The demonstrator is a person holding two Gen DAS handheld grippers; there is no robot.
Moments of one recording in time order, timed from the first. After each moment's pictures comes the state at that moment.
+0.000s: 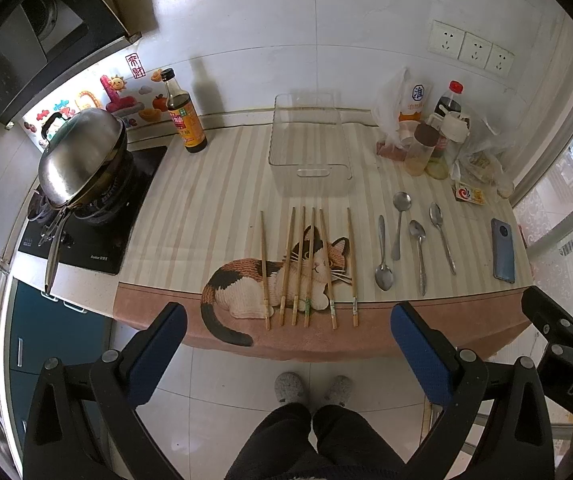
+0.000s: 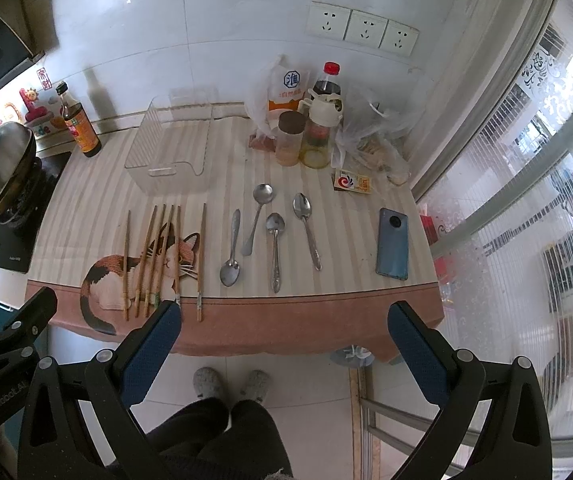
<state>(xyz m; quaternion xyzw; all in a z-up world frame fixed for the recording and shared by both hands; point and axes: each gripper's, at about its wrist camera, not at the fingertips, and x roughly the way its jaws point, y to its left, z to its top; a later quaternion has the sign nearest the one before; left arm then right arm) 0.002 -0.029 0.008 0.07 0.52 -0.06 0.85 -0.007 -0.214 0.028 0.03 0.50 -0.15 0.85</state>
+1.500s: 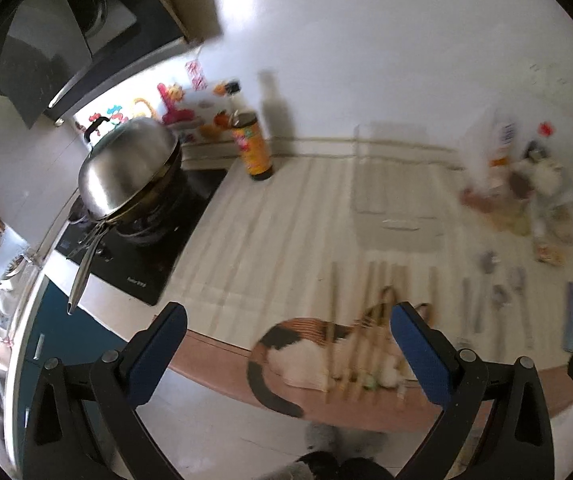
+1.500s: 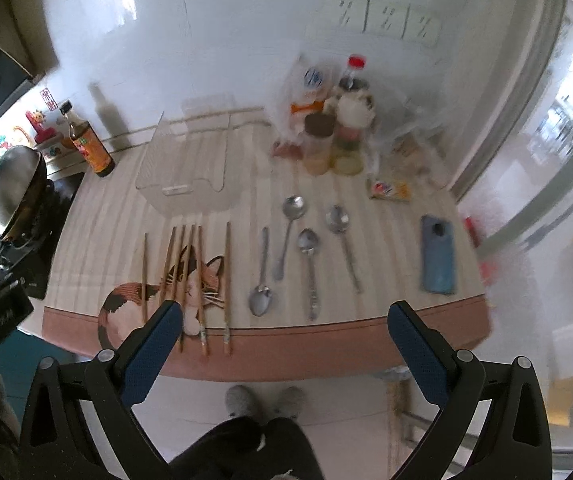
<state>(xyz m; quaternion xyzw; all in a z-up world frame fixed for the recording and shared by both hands) 0.084 0.009 -0.049 0.08 0.46 0.07 0.88 0.049 -0.222 -0.022 0.09 0.49 -0.11 0.86</state>
